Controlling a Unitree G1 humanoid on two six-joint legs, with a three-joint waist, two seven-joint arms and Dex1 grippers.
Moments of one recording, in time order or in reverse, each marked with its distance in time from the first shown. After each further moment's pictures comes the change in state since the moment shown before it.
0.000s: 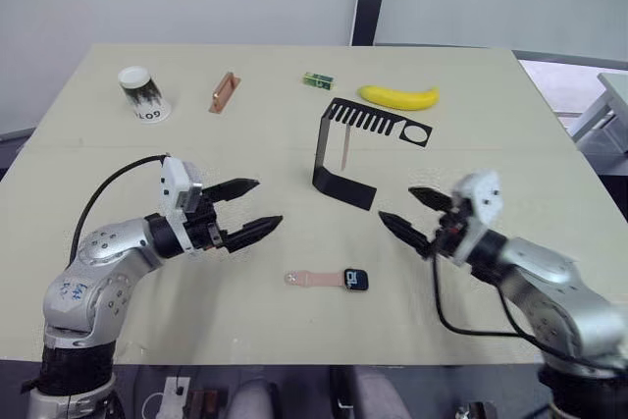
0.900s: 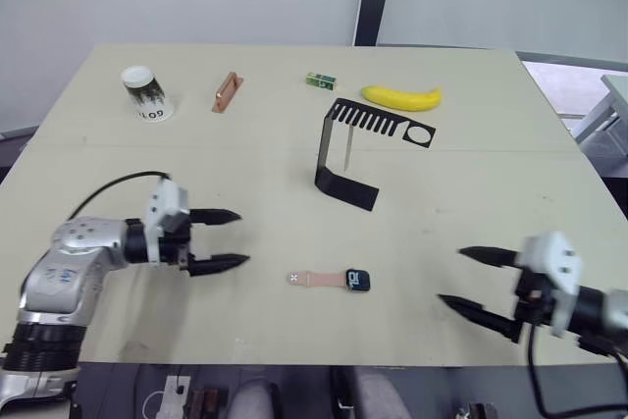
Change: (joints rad) left arm -0.007 0.208 0.032 0.401 0.136 -0.170 -0.356; right arm 0.643 -0.347 -0.552 -0.249 0.134 -0.065 0.443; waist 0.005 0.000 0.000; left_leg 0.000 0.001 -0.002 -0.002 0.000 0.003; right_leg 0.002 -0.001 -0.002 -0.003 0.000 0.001
